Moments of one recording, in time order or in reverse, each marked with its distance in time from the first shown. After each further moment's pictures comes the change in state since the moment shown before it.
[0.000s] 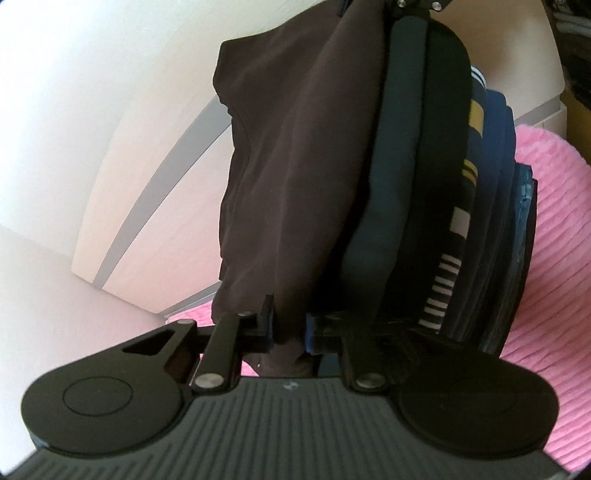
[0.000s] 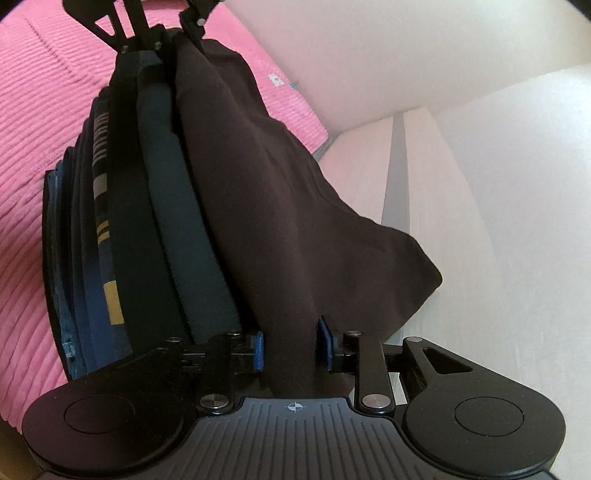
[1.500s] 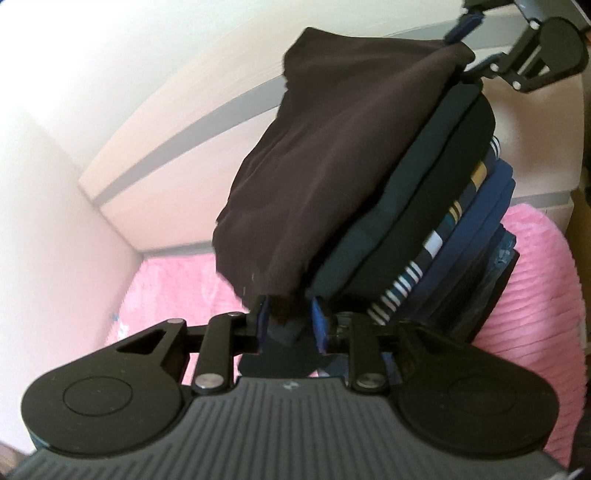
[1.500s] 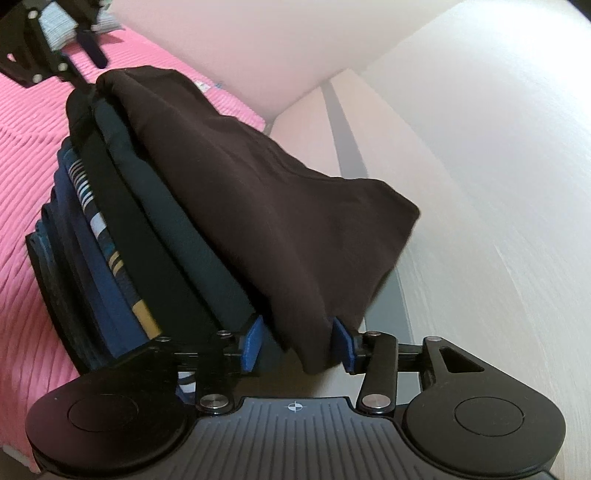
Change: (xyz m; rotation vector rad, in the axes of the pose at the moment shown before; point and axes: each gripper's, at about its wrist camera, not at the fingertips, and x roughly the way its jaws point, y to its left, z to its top) left arm -0.080 0.007 -0.039 -0.408 0.018 -0.035; right arm -0.065 0.012 -0.025 0.338 0.049 -0.116
